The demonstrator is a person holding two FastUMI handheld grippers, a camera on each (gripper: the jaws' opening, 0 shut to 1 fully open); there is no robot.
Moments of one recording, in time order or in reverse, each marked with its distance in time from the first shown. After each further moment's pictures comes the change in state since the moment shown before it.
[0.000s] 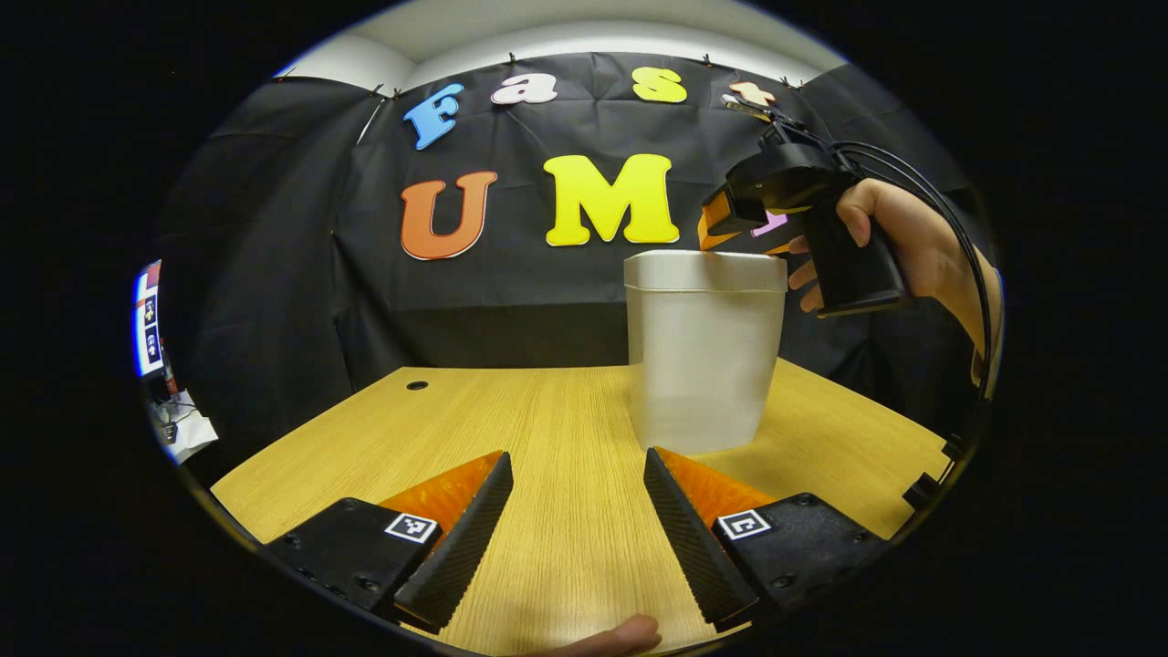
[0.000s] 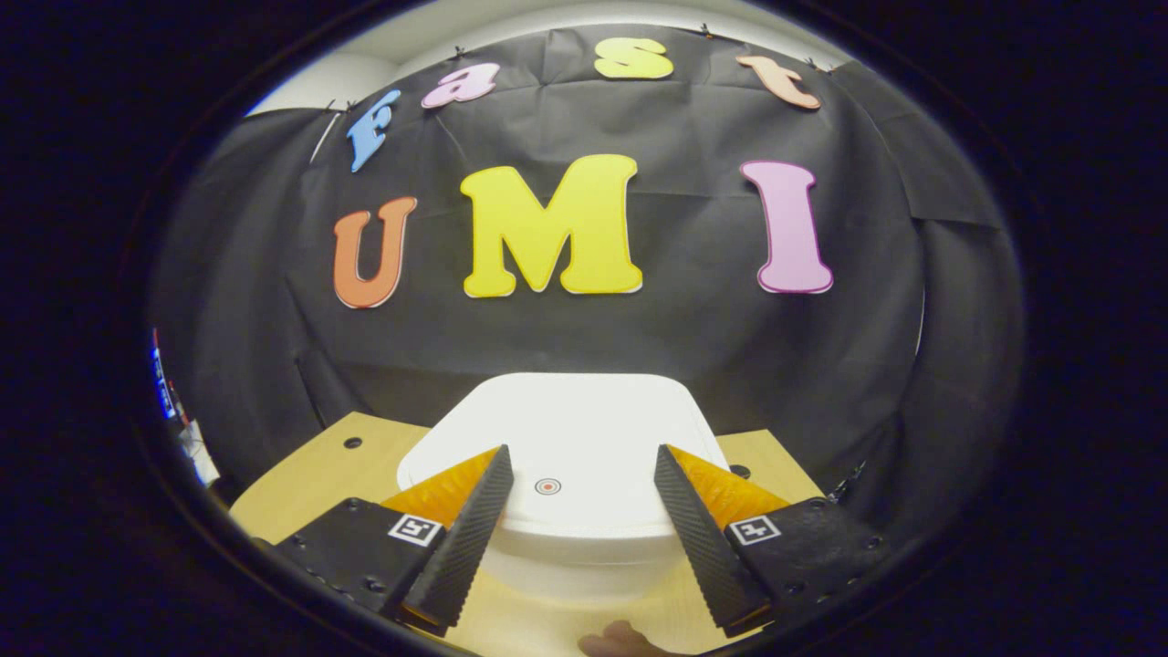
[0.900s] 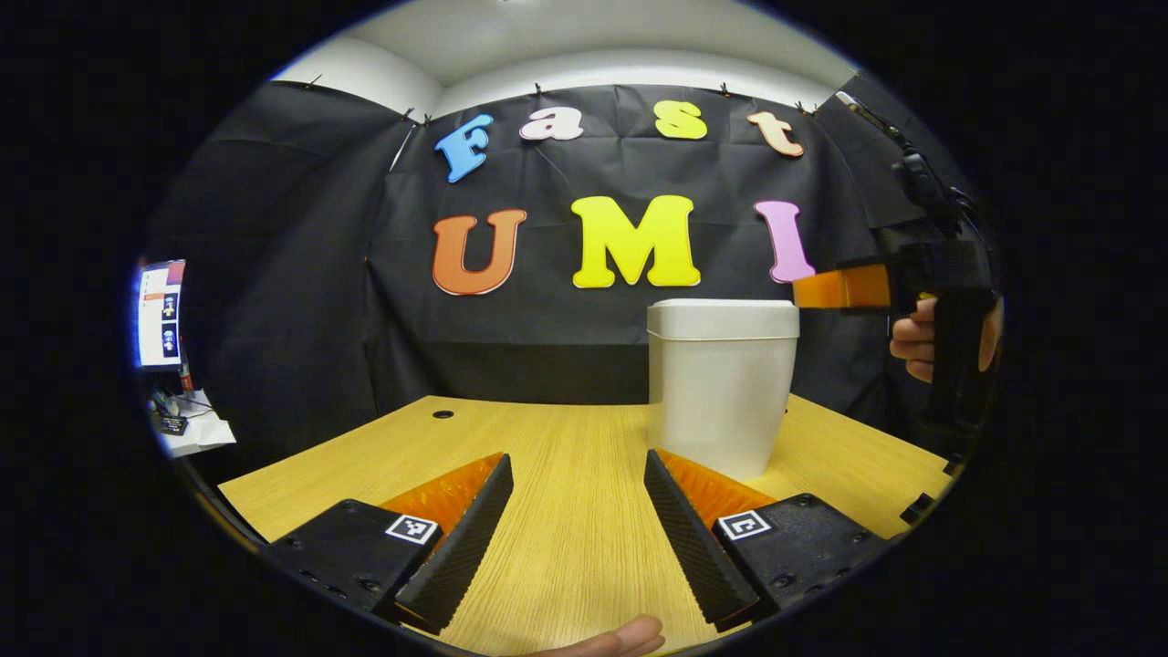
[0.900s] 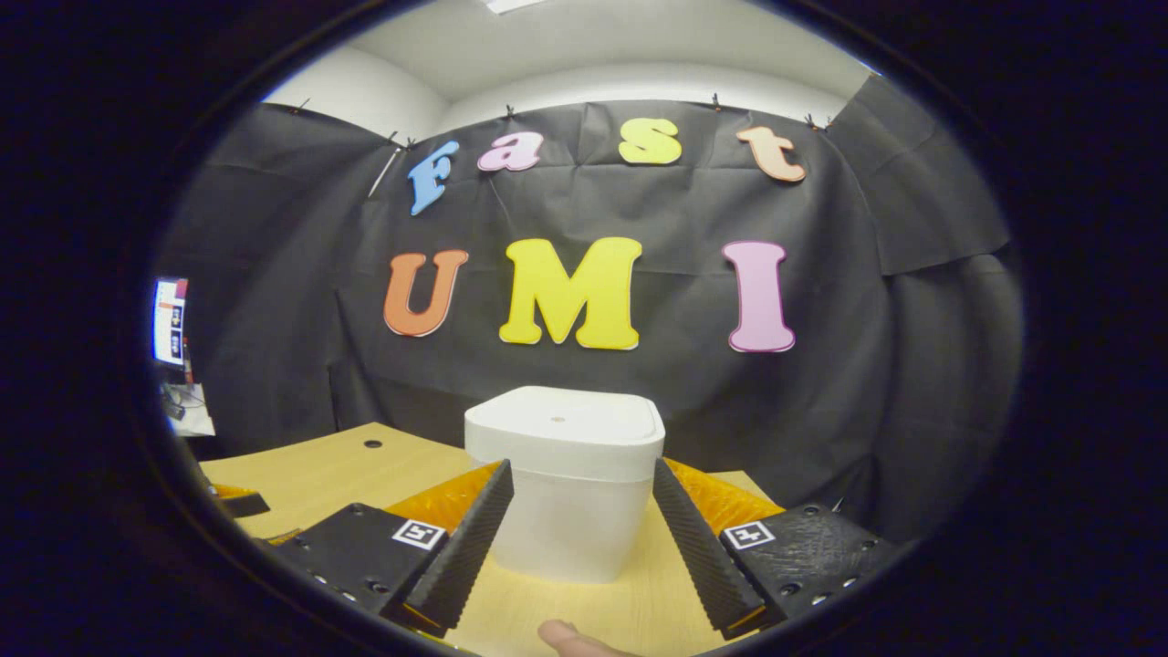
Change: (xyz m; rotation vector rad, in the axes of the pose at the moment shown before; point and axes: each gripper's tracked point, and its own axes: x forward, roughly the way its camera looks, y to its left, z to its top) left arm -0.019 0.017 0.033 -0.031 -0.145 0.093; right arm -0.145 -0.024 -0.047 -0.091 -0.275 0.045
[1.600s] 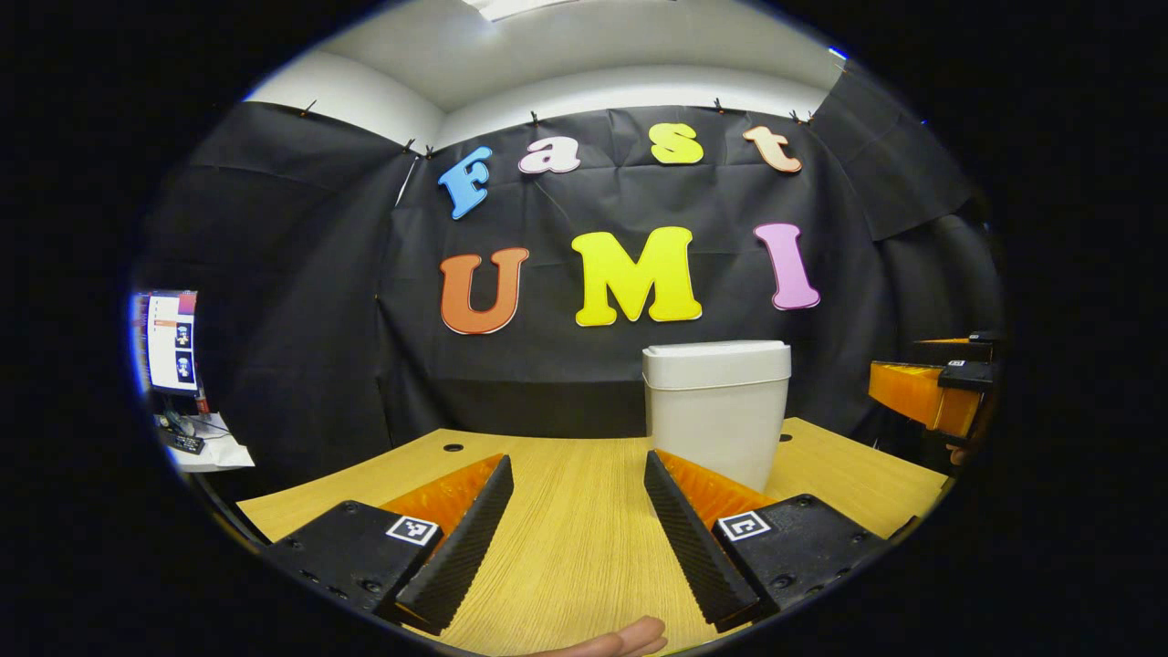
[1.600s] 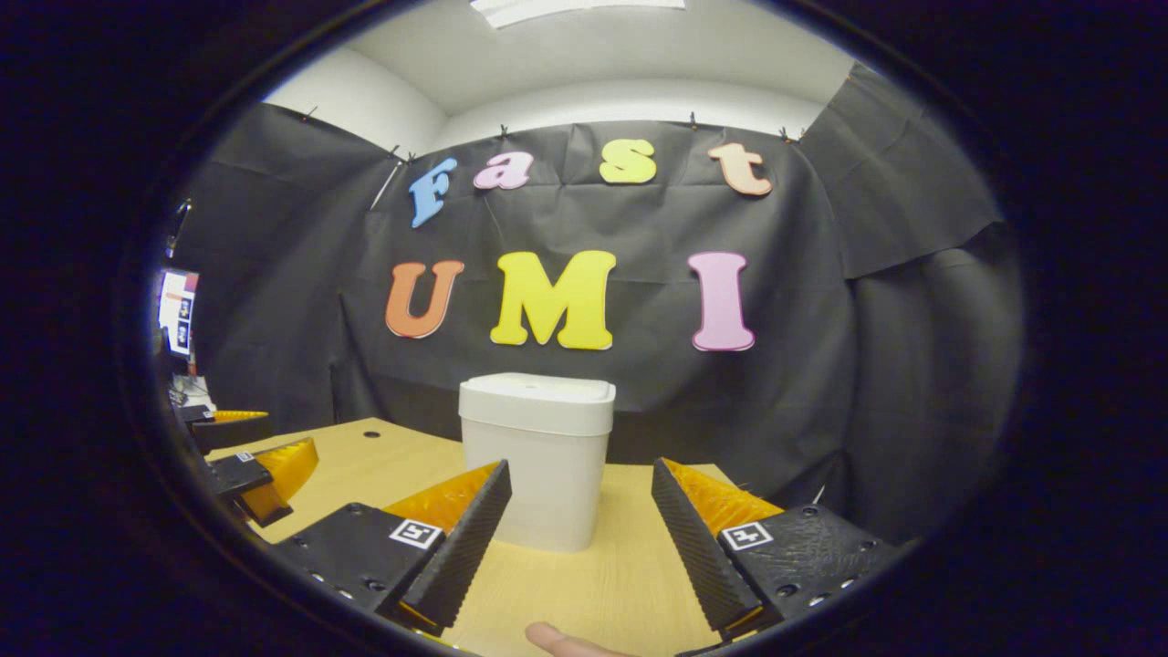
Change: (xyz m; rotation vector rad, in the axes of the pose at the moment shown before) left arm -0.008 -0.028 0.045 0.043 -0.079 0.049; right arm -0.082 -0.042 -0.021 -0.003 -0.062 -0.021
